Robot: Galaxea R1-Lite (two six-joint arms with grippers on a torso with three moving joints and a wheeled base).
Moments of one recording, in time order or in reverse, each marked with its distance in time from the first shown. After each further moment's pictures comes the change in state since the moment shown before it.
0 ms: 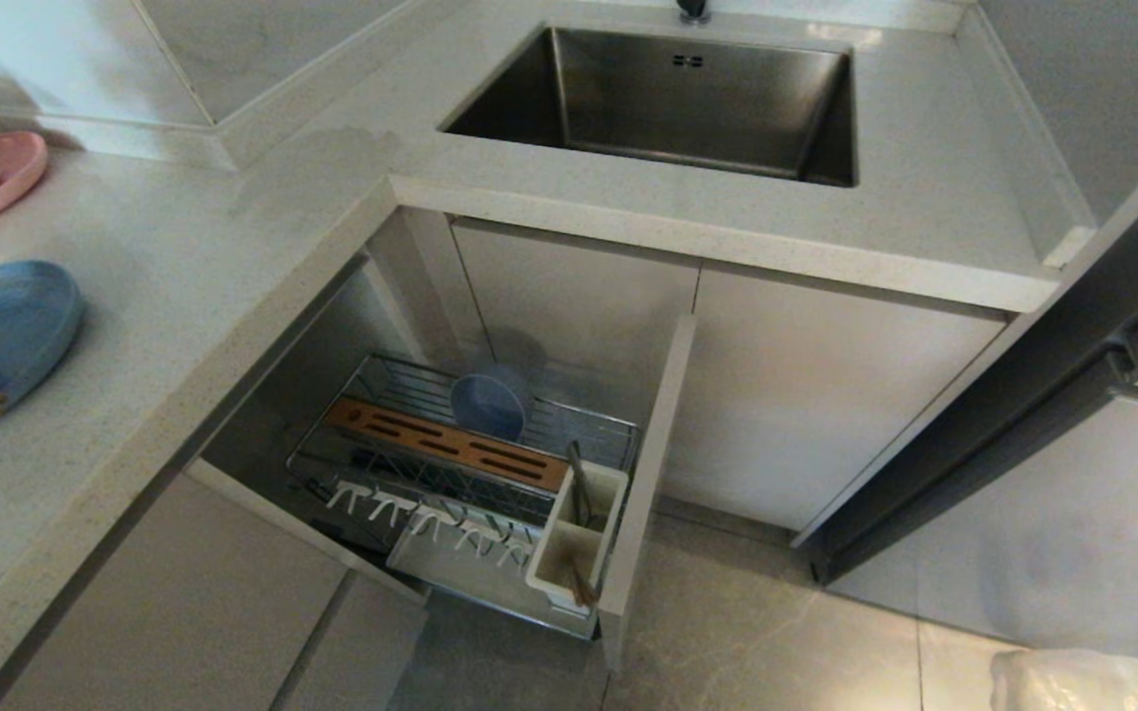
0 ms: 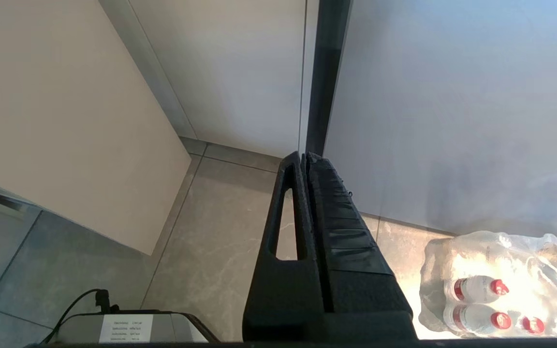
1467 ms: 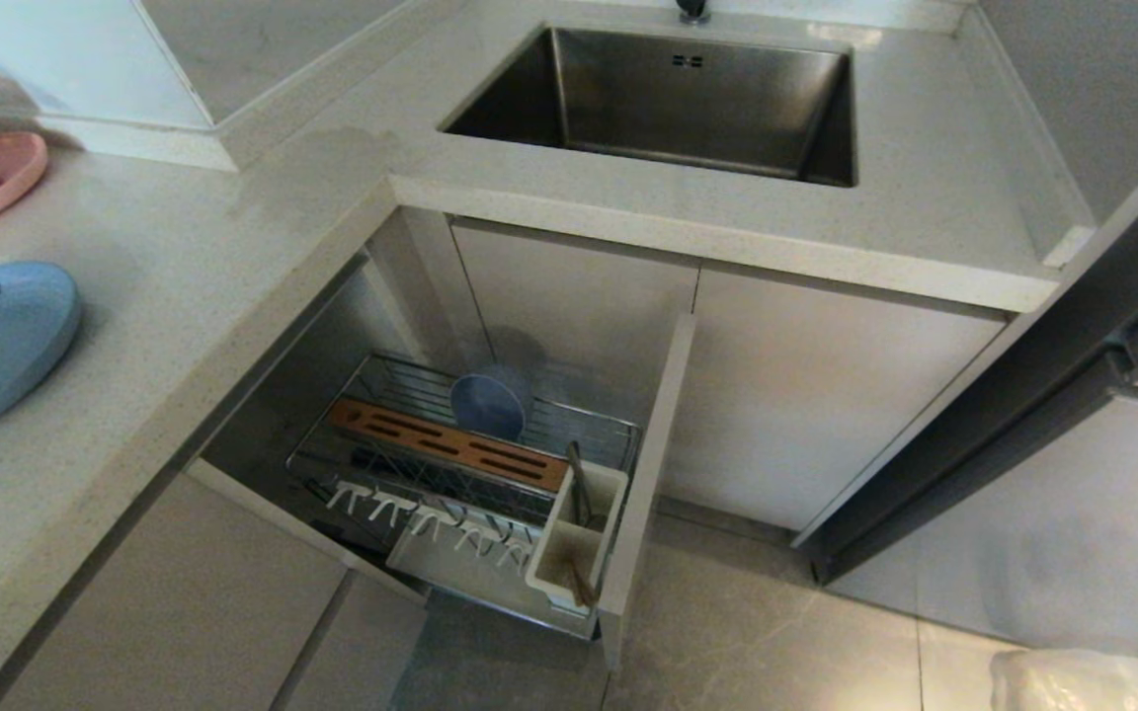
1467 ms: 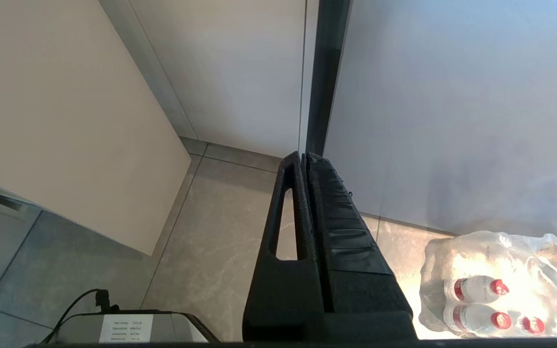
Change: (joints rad) left arm -0.484 -0.405 0.011 0.251 -0.001 -0.006; right arm 0.000 0.000 0.000 0.000 0.000 0.000
